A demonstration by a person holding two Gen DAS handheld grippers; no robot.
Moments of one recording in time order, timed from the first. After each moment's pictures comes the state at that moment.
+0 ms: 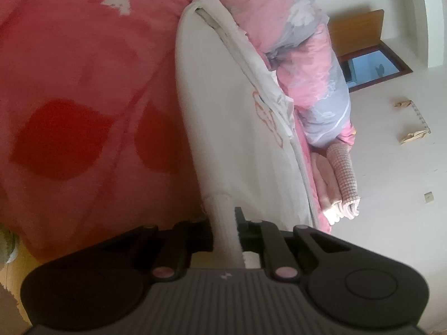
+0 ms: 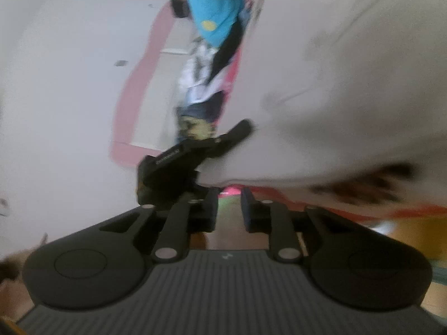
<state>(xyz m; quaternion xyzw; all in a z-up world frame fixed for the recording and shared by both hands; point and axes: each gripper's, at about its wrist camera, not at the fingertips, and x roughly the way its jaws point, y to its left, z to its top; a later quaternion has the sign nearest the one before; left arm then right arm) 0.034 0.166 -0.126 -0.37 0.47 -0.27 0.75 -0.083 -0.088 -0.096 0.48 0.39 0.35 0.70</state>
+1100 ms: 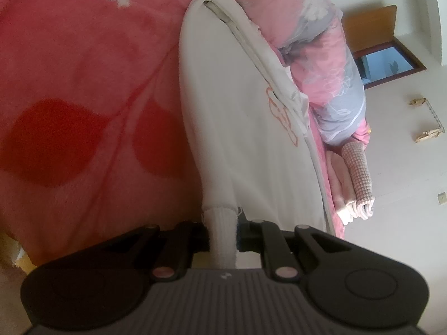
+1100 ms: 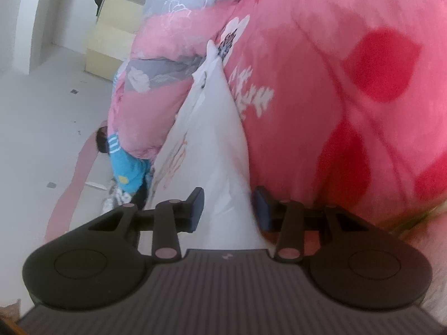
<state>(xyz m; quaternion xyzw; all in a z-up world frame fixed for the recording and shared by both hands) 0.049 0.150 -0.128 -0.35 0.49 -0.25 0.76 -0.080 -0.433 -0.164 0.51 0.28 0.10 0.81</state>
